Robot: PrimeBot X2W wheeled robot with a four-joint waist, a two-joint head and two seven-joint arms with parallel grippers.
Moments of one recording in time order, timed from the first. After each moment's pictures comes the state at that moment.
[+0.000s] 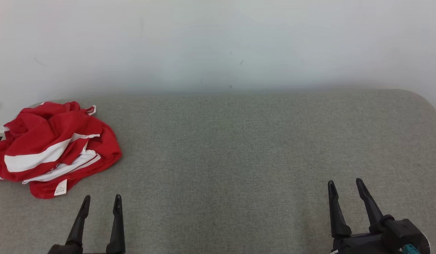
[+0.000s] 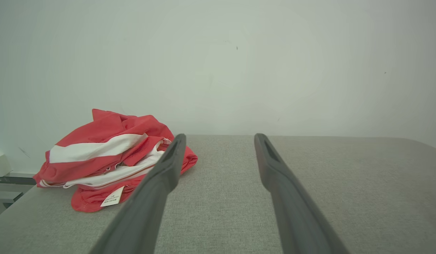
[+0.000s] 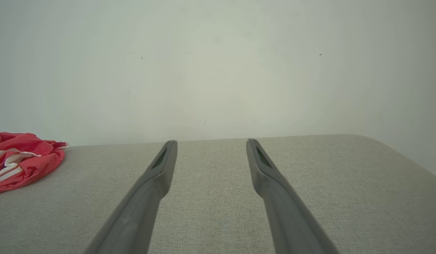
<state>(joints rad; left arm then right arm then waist) 0.04 0.08 0.01 0.06 -0.16 -0.12 -0.26 0.00 -0.05 0.02 0.13 0.14 0.13 -0.26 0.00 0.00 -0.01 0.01</state>
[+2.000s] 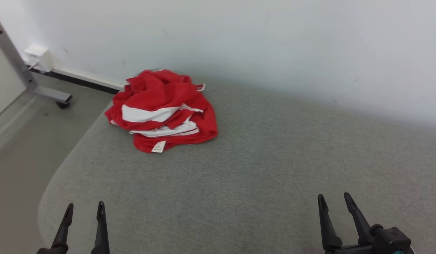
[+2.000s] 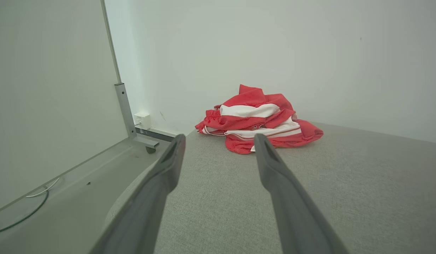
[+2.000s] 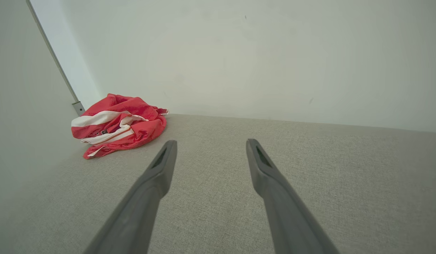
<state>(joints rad) 0.04 0.11 0.06 0.12 -0.14 -0.11 -0.26 0.02 -0.05 0.07 0.20 0.21 0.13 -0.26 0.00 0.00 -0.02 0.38</state>
